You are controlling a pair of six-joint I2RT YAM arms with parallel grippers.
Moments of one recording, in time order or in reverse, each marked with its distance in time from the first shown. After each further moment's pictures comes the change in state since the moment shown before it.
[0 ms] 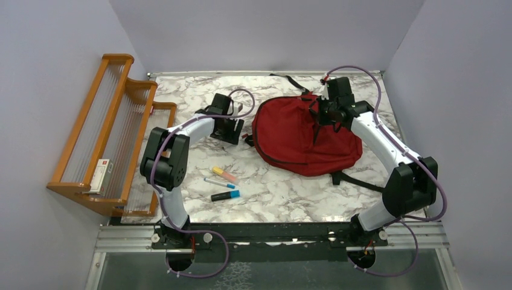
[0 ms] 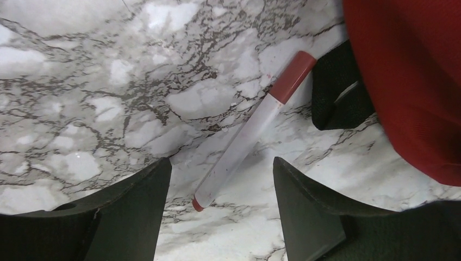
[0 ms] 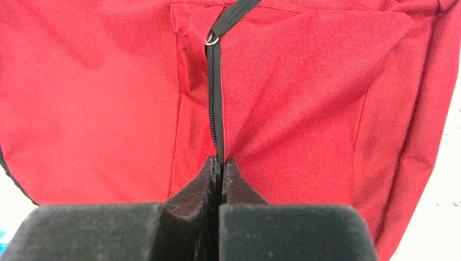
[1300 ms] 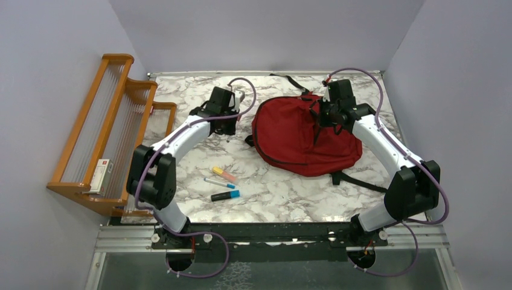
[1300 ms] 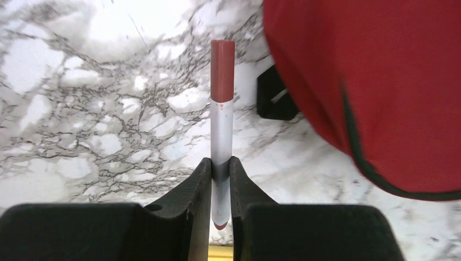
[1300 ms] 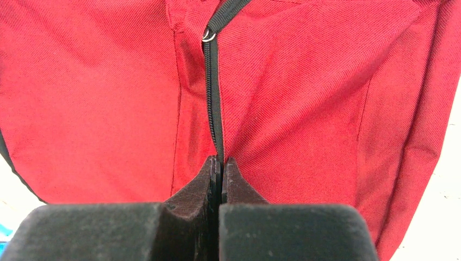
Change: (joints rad) left arm -0.067 -0.147 0.007 -0.046 -0.072 -0.036; right arm 0.000 -0.039 -0.037 0.008 0.007 0.029
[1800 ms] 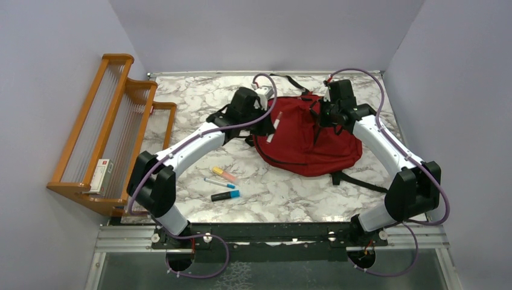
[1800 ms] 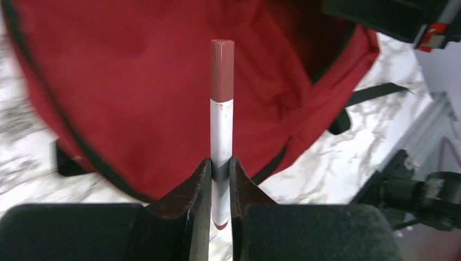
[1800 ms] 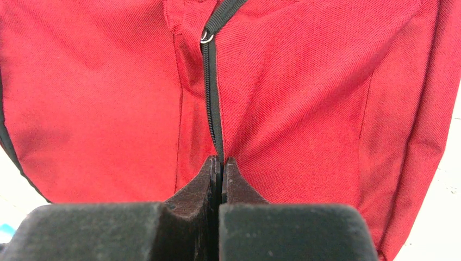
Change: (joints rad) left arm -0.199 -0.125 0.027 0.173 0.211 -0.302; right arm 0.000 -0.006 -0.003 0.000 0.001 0.033
